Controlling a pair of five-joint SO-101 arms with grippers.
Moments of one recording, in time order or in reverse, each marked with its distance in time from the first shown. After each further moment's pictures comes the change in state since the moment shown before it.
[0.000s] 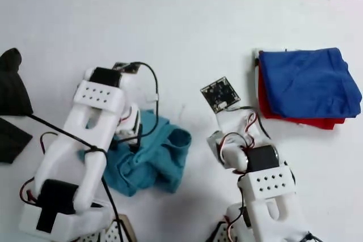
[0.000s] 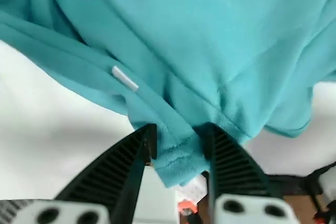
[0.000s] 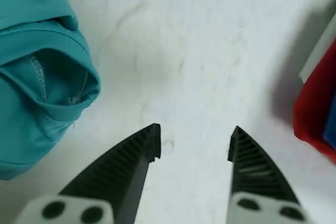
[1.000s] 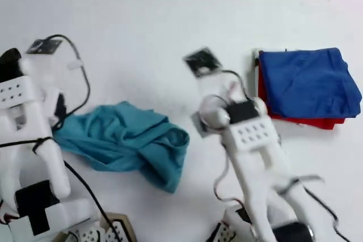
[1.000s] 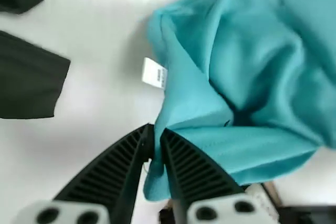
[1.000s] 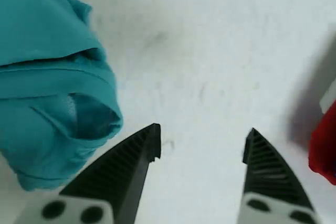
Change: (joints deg) left arm -36.2 0.0 -13.3 0.5 -32.5; right arm -9.7 32.4 -31.8 9.9 -7.0
